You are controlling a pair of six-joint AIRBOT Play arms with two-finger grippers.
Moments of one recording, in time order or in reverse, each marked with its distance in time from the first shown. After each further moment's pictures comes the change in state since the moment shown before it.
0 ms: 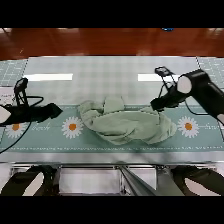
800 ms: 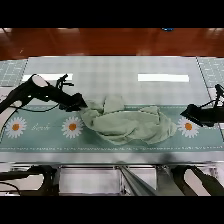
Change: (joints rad) left arm -0.158 -0.720 0.375 -0.278 -0.122 0.149; right arm -0.680 0.275 -0.399 0.447 -0.166 -0.154
